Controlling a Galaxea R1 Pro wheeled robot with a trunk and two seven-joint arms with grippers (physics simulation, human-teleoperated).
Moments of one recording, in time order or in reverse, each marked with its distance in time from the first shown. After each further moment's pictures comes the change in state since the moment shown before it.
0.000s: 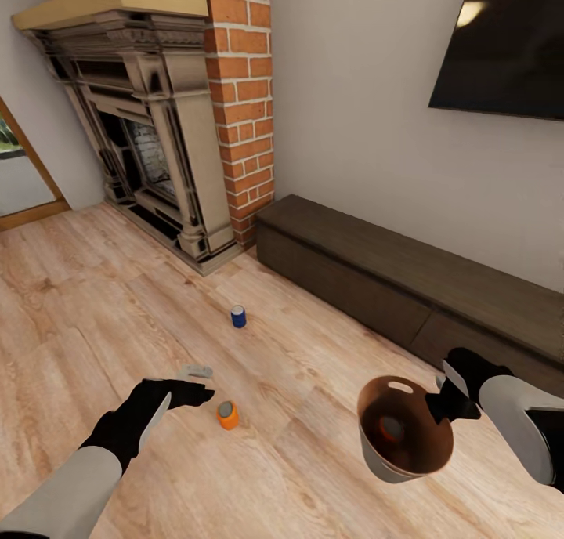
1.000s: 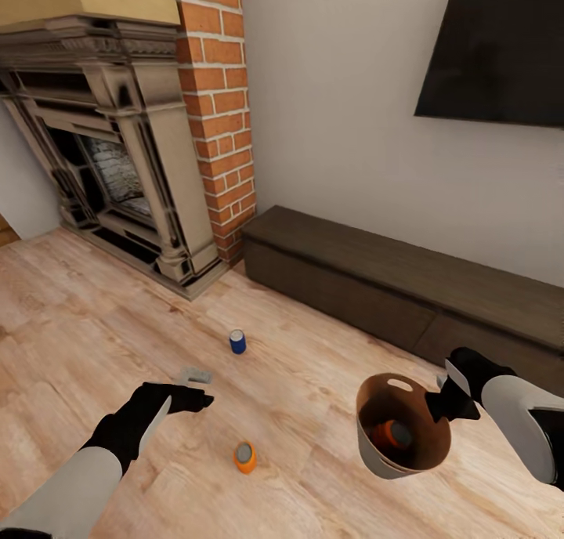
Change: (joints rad) left arm -0.003 -0.001 -0.004 0.041 -0.005 0.006 -0.003; right arm 0.000 -0.008 -0.034 0.000 -0.019 0.001 0.003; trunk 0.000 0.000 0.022
